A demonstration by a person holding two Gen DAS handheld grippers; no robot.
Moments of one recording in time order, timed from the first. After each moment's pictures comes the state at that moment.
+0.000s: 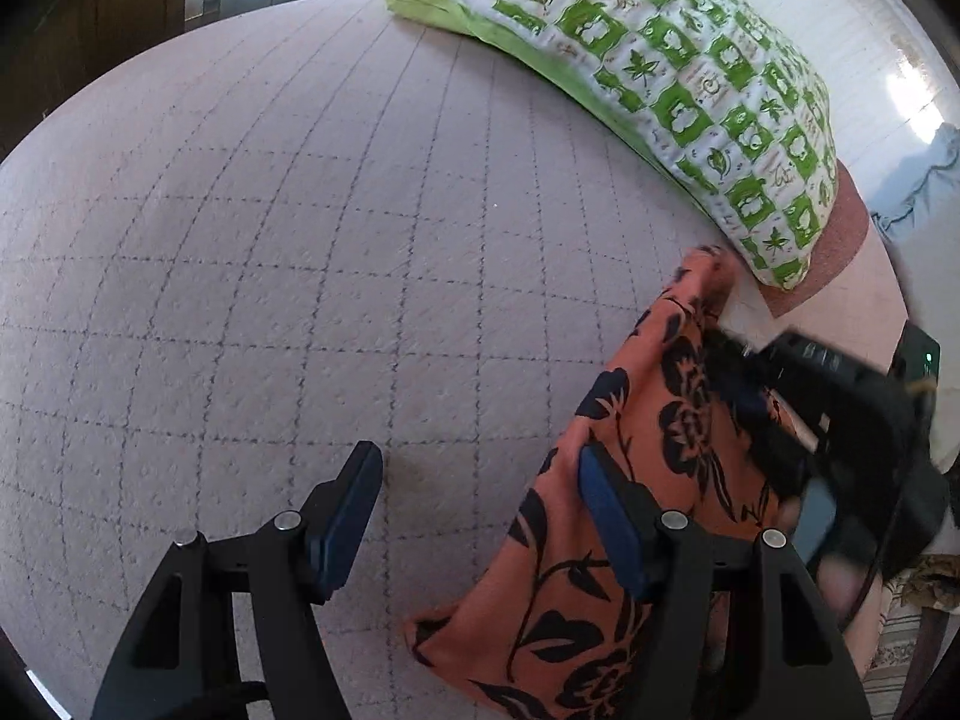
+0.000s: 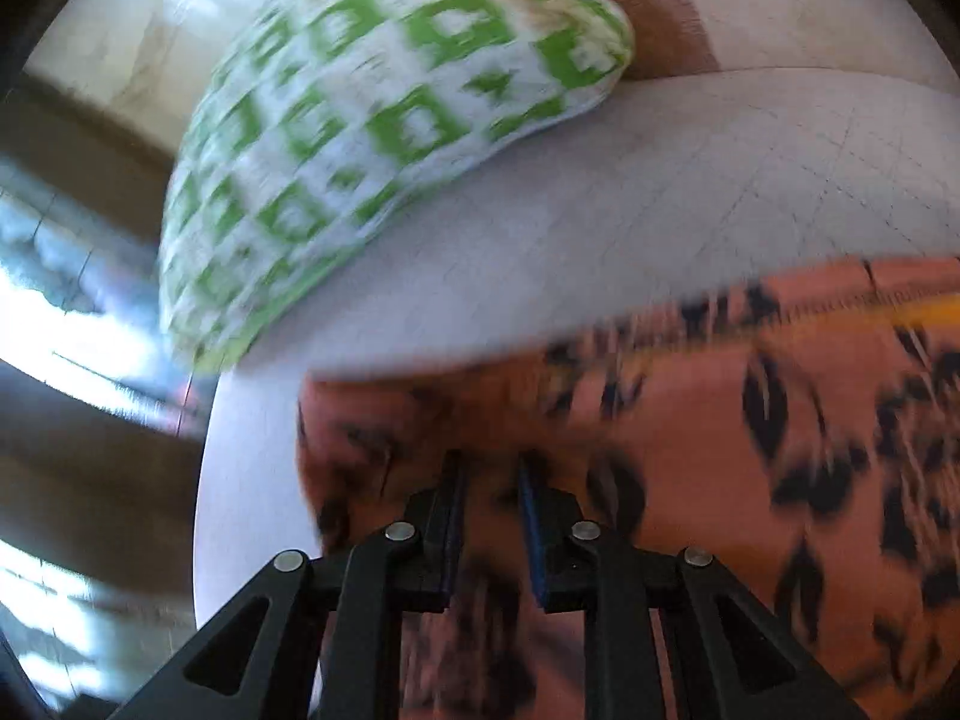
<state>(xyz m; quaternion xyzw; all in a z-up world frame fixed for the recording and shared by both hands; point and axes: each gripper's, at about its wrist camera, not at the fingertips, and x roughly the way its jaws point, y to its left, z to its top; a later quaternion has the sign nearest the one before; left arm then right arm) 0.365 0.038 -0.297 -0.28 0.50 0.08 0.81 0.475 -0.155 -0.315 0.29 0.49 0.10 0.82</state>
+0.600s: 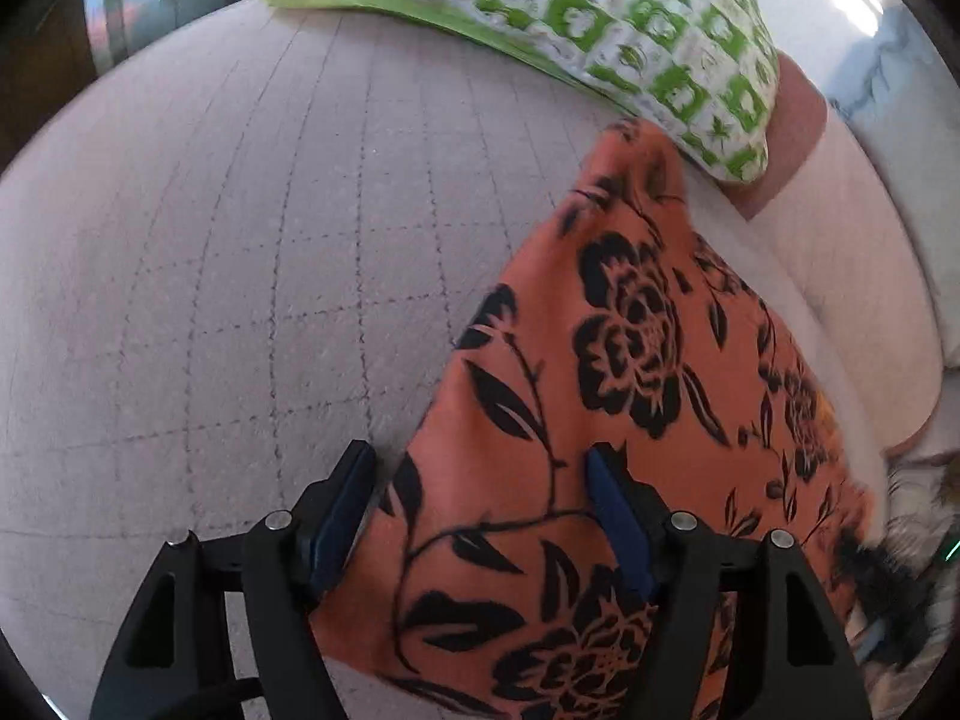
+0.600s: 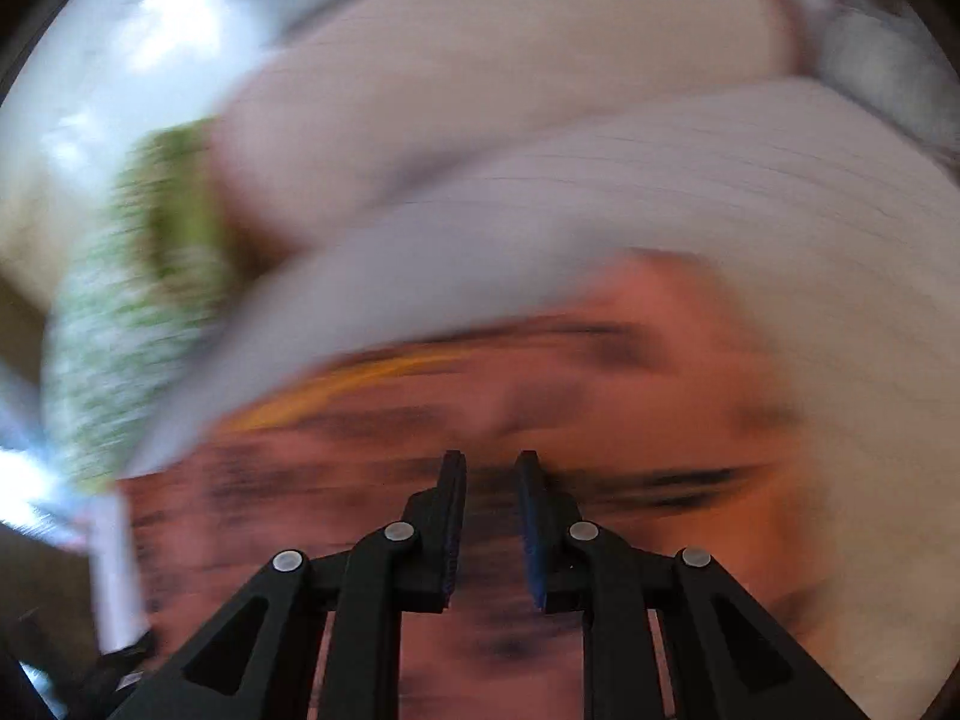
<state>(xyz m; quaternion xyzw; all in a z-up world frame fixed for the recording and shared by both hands) 0.378 -0.006 -0.303 -0.21 0.53 0.02 0.82 0.327 -0.423 -0.305 0.28 0.45 -0.15 0.84</state>
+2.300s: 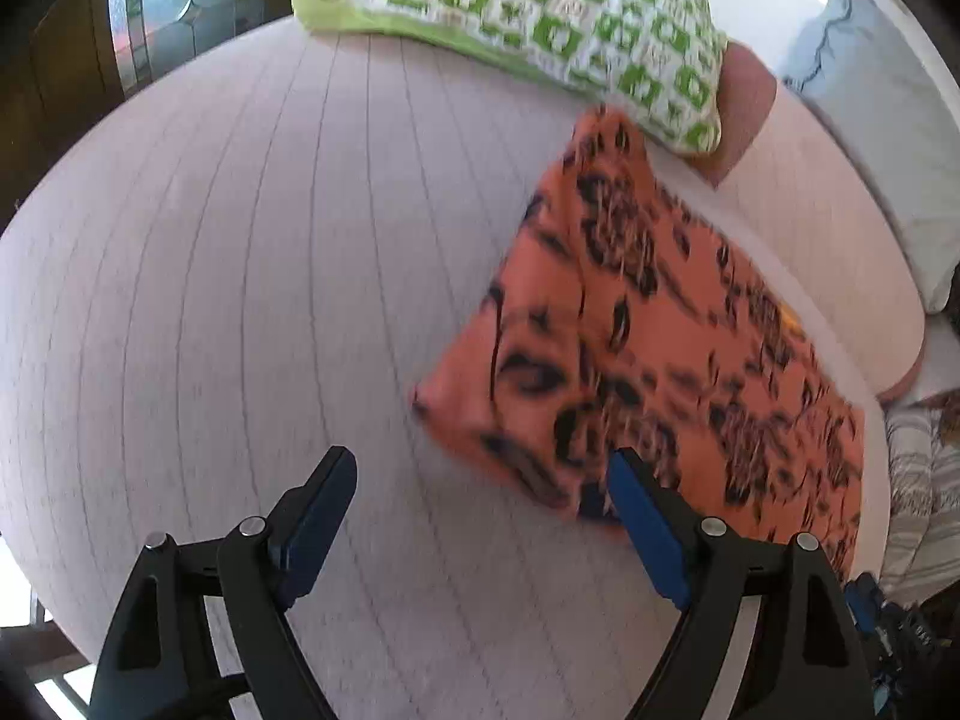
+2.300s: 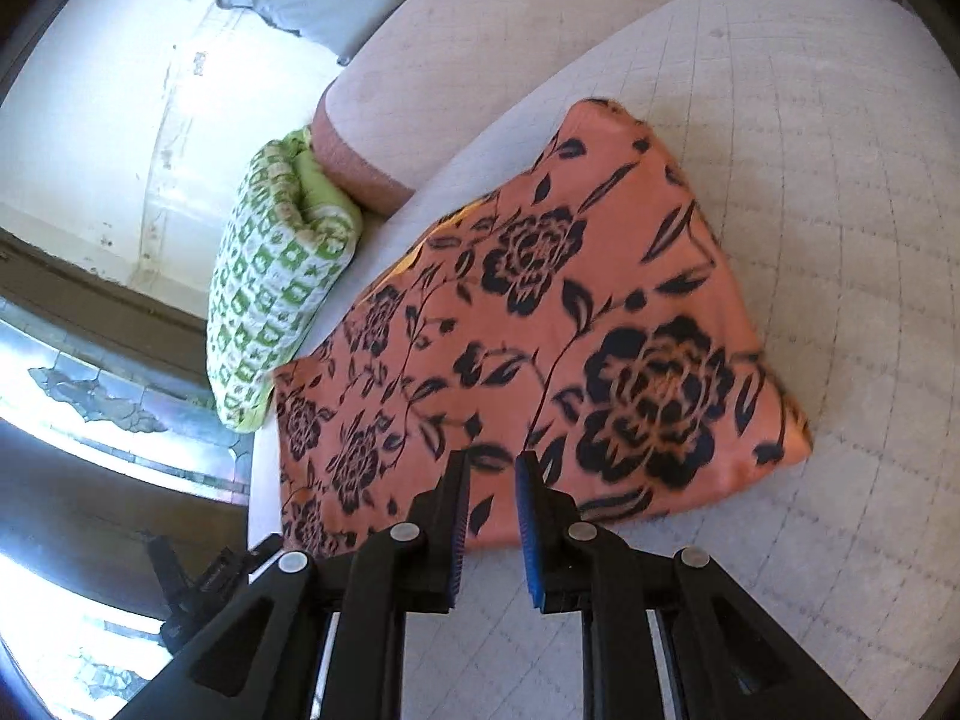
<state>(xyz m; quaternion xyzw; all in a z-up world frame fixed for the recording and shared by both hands) 0.270 0.003 -0.271 -0.17 0.53 0.00 0.83 0.164 -0.385 -0.275 0.42 0.41 0.03 0.81</state>
